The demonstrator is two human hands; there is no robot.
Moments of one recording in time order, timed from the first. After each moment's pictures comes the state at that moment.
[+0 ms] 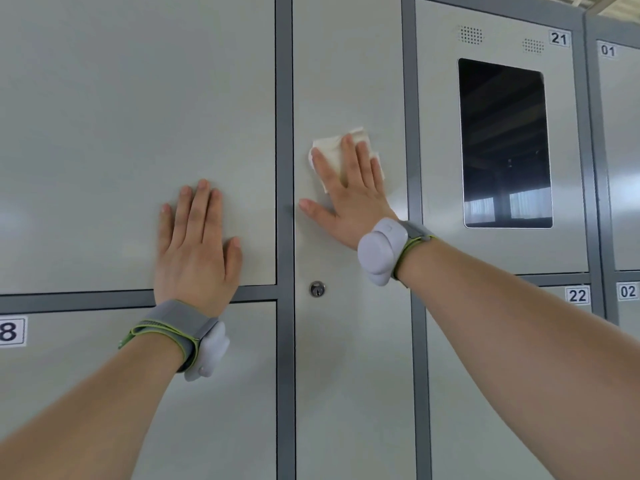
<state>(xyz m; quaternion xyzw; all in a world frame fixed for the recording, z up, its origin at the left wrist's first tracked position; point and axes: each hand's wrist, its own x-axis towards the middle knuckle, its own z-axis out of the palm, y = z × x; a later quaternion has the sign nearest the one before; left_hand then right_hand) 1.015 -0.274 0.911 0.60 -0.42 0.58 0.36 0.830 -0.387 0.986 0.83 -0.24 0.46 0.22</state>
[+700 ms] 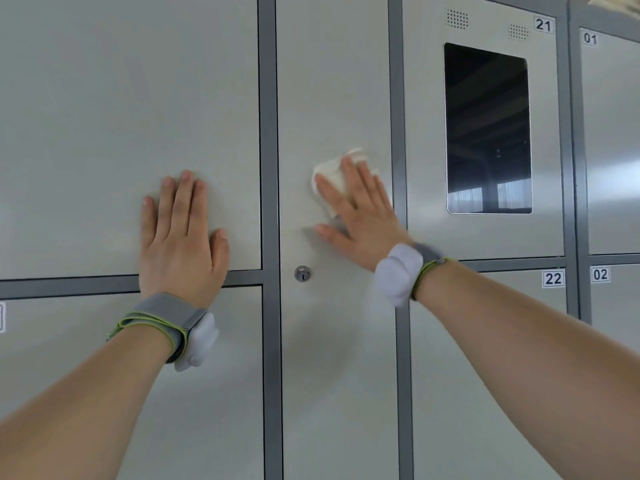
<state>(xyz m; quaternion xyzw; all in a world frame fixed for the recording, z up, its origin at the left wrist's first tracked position) 1.012 -0.275 0.903 0.60 -0.41 0.57 0.37 0.801 -0.413 0.943 0.83 -0.19 0.46 0.25</state>
